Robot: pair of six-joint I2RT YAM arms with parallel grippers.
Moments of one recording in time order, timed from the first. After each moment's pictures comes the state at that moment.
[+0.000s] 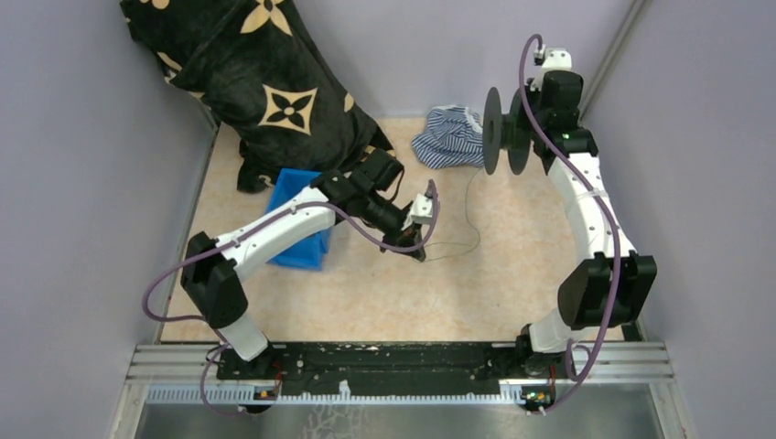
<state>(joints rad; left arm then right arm) -0.82 1.69 1.46 -0.76 0.88 0.68 0.06 1.52 1.56 -0.36 0.10 0.02</state>
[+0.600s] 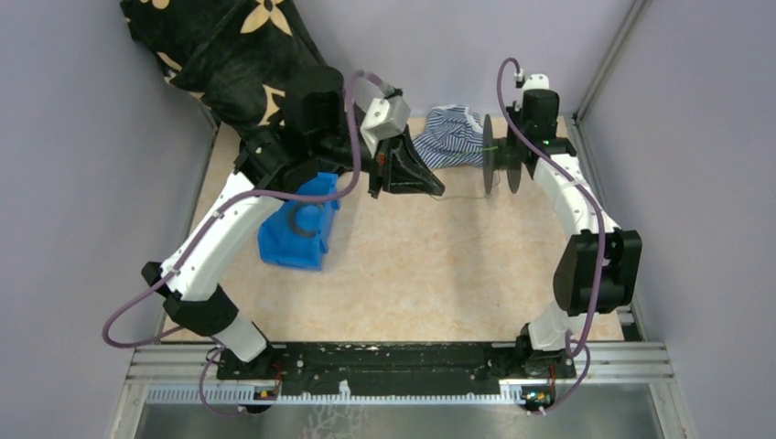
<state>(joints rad) -0.84 1.62 2.08 -0.65 1.02 0.21 0.09 1.61 1.43 -0.29 0.16 -0.02</state>
